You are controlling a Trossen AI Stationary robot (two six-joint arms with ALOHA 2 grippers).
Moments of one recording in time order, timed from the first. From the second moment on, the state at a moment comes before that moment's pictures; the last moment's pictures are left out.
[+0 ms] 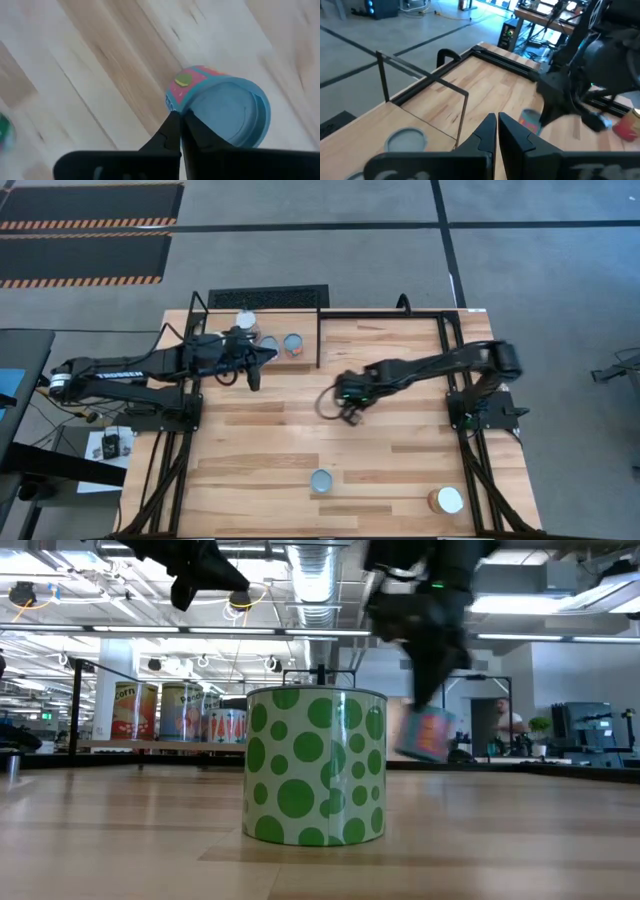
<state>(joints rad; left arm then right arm) 0.15 0.88 0.75 -0.16 -0.22 -0.29 0.04 1.73 1.28 -0.82 0.10 0.64</state>
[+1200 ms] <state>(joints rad) 0.14 0.69 0.75 -0.31 -0.22 -0.22 0.03 2.35 2.17 -0.99 0.14 0.26</state>
